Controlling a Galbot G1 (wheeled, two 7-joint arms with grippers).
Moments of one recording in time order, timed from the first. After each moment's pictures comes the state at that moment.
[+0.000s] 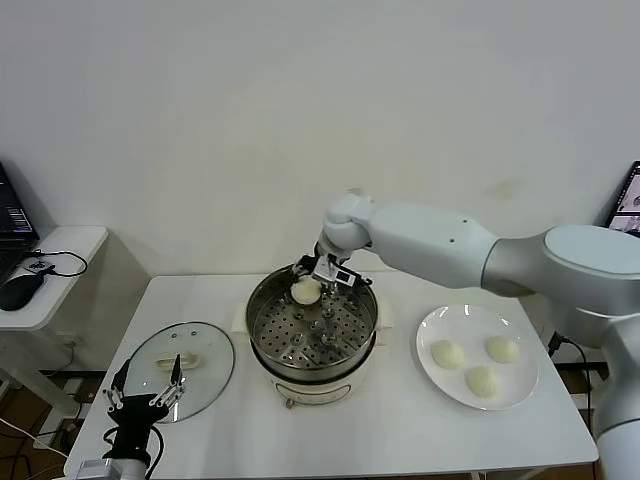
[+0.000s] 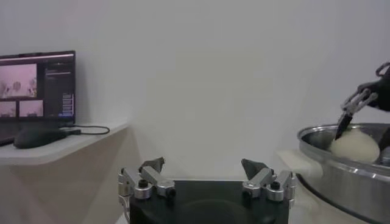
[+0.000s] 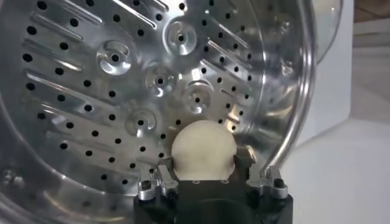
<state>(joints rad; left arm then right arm) 1.73 -1.29 -0.66 -2.12 -0.26 -0.05 -0.17 0.44 1.32 -1.27 1.07 -0.27 0.39 -0.84</state>
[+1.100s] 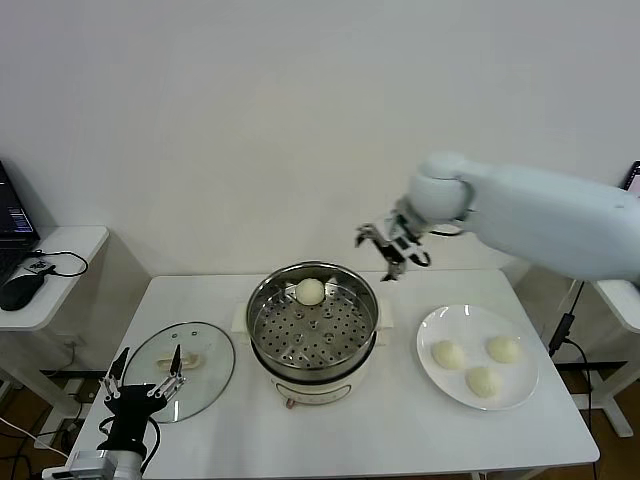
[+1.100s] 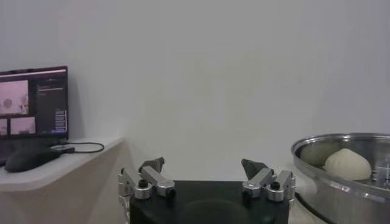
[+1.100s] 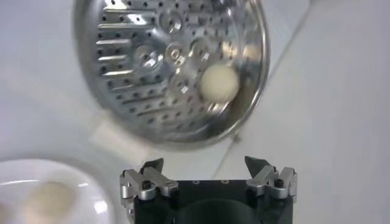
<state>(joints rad) 1.73 -1.25 -0.67 -2.18 -0.26 0.01 -0.17 0.67 0.68 -1.32 1.61 0.18 -0.28 -0.97</state>
